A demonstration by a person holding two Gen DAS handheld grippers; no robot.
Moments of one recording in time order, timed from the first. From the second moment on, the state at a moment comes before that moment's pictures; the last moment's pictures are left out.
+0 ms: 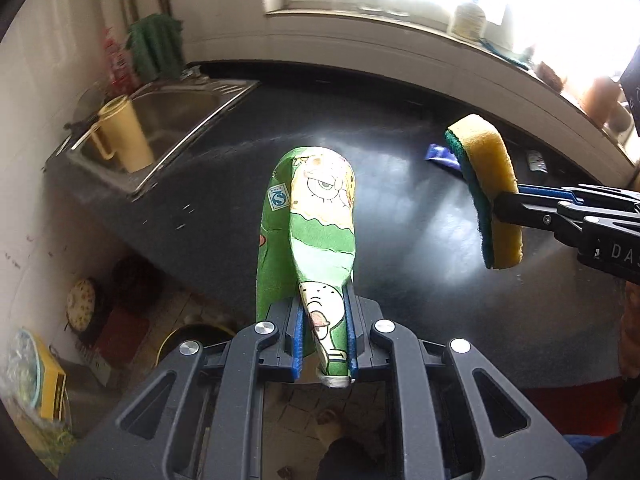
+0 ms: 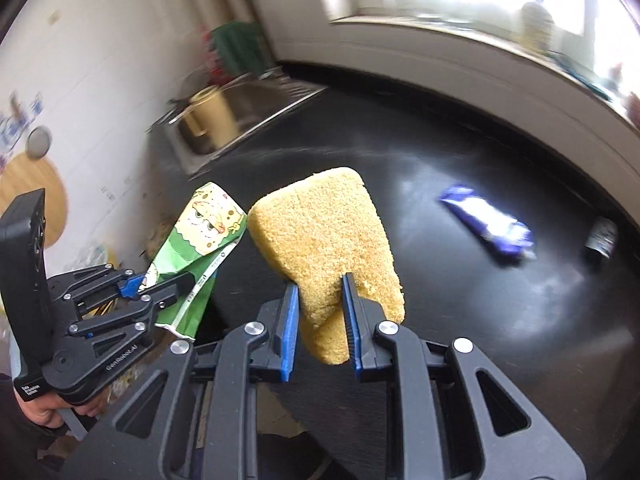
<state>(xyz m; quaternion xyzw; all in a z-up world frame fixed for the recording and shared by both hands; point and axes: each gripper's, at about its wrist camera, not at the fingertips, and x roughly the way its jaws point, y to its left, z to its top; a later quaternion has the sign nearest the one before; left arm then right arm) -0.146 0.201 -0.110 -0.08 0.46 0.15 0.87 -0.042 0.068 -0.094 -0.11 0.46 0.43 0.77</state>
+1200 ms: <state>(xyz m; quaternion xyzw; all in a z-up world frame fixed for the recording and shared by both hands) -0.293 0.391 -0.258 -0.24 0.52 0.30 0.76 -0.162 0.328 -0.227 -0.23 0.57 0.53 0.59</state>
